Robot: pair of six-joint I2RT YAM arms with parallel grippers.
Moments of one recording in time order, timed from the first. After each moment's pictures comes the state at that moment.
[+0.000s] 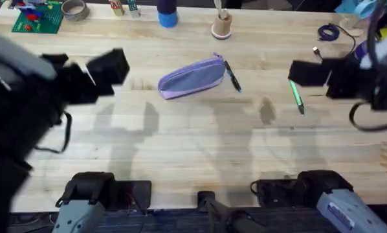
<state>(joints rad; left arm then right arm) 0.00 0.47 0.71 -0.61 0.02 -0.16 0.01 0.74 0.87 -0.80 0.00 0.02</state>
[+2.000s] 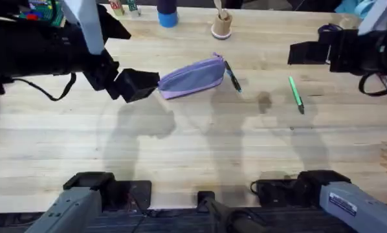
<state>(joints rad) -0.01 0.97 1.05 -0.89 0.54 0.80 0.01 1.05 1.16 -1.01 0.00 0.02</state>
